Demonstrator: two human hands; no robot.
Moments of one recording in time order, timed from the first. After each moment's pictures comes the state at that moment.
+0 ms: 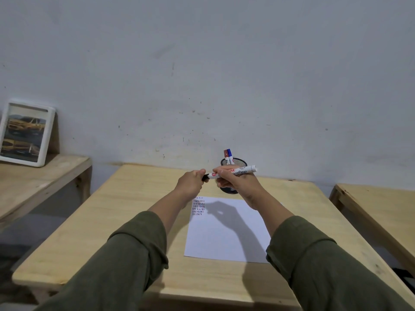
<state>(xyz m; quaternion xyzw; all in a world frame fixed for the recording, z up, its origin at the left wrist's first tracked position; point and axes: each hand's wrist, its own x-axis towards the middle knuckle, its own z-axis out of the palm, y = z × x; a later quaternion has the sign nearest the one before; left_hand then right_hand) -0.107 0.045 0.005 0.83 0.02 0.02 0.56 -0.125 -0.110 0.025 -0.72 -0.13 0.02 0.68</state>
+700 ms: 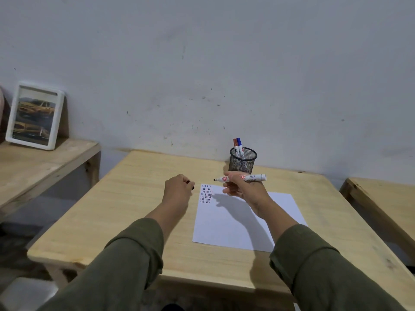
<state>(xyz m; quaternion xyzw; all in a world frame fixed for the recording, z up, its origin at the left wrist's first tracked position) -0.124 0.084 -0.046 0.88 0.10 0.10 0.45 -0.131 -0.107 -0.020 -0.69 -0.06 0.03 0.72</state>
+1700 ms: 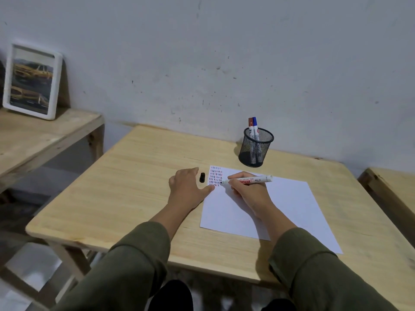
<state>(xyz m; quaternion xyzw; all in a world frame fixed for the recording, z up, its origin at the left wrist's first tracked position) -0.120 0.085 -0.108 0.95 0.06 0.11 0.29 -0.131 -0.091 -0.070 -0.77 0.02 0.02 0.64</state>
